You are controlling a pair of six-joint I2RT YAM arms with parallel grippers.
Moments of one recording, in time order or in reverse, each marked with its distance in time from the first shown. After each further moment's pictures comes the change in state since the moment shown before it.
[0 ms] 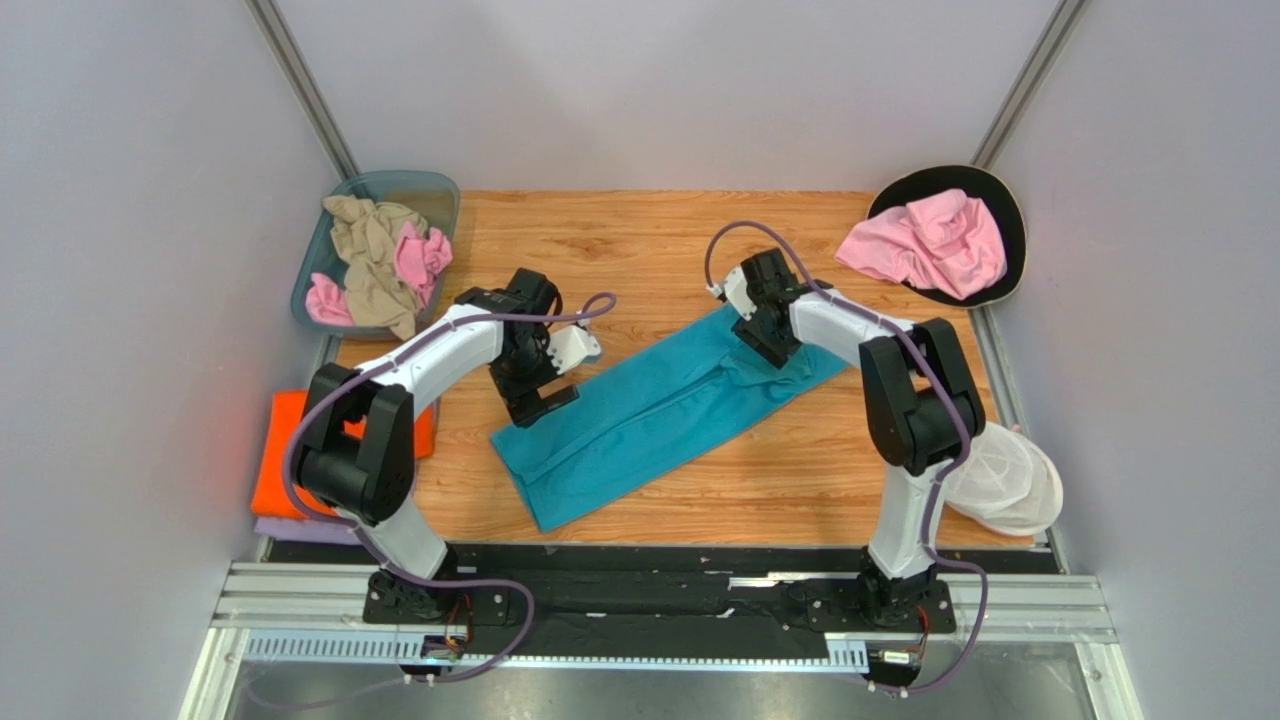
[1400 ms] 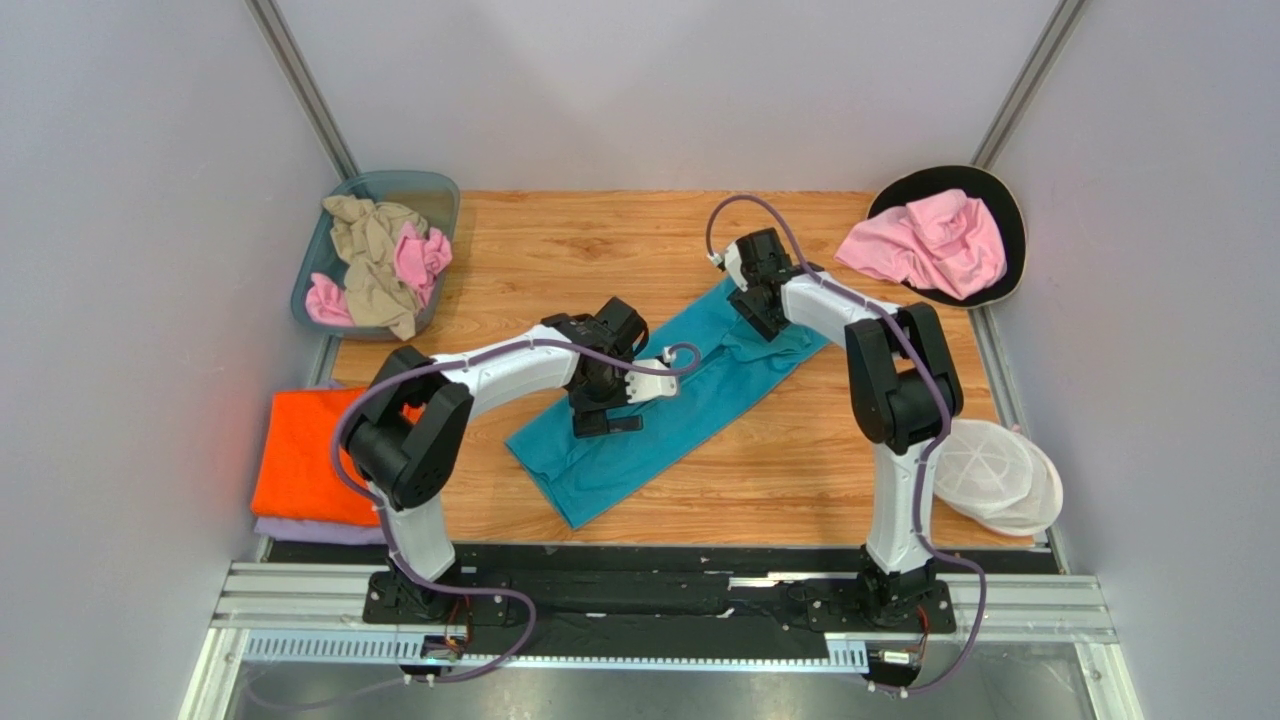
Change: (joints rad) left arm -0.302 0.129 0.044 0.184 -0.036 0.055; right arm -0.024 0.137 0.177 0.063 0.072 0.074
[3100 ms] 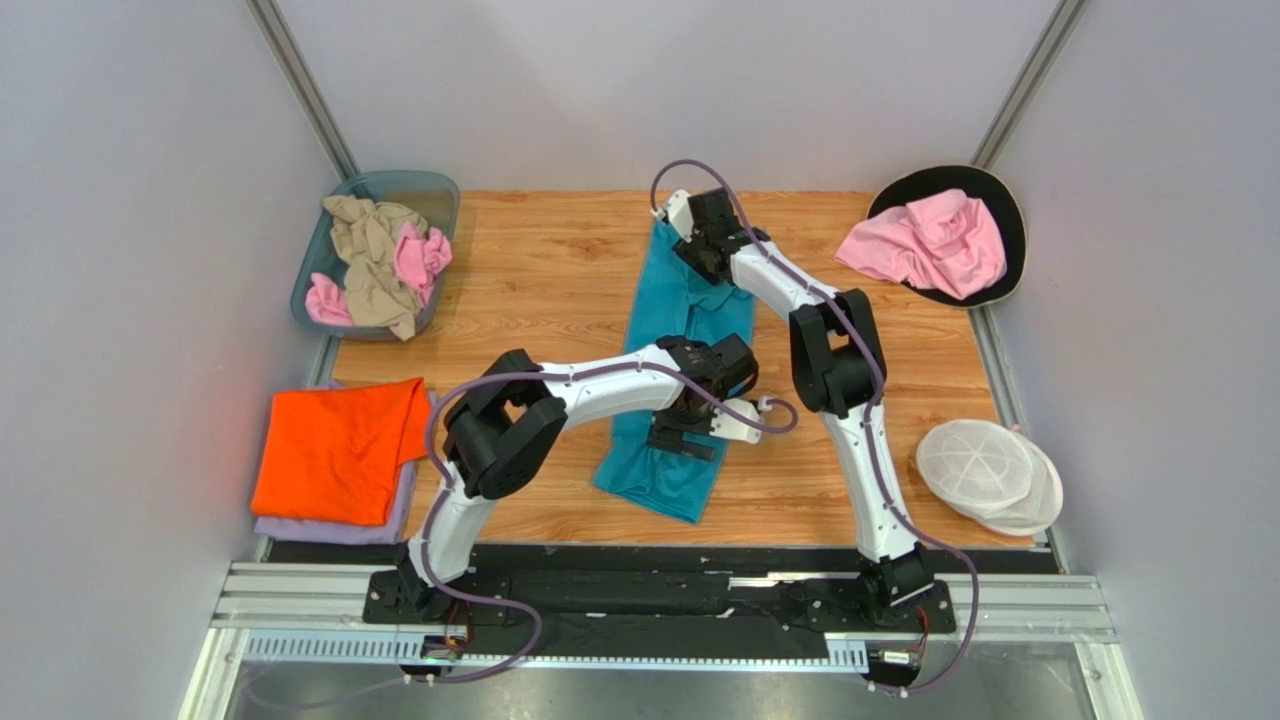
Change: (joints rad) left arm -0.306 0.335 0.388 -0.117 -0.164 0.061; right arm 0.063 0.421 0.628 0.040 -0.068 -0.102
